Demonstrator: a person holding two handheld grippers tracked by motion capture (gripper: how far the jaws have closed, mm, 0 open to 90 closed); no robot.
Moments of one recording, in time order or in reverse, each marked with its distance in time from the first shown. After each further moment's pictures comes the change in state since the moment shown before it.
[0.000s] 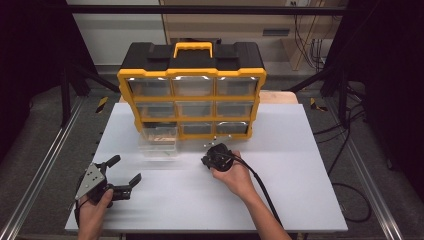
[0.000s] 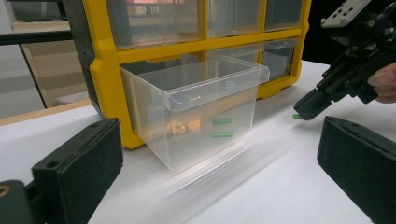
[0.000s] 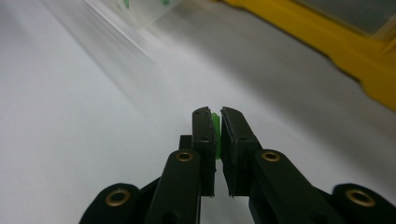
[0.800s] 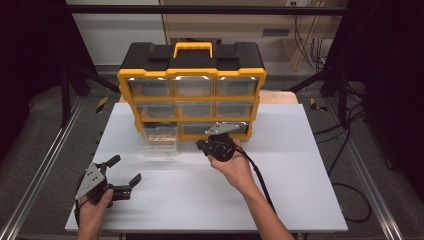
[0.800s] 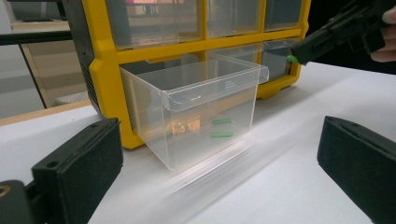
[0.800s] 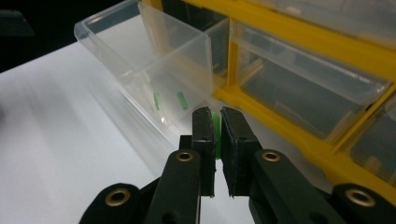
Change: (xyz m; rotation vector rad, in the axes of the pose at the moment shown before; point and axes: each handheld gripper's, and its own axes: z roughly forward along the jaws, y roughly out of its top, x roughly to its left) left arm 0.000 0.000 0.000 0.001 0.000 0.000; right arm 0.007 0.039 -0.040 -0.223 0.015 -0.016
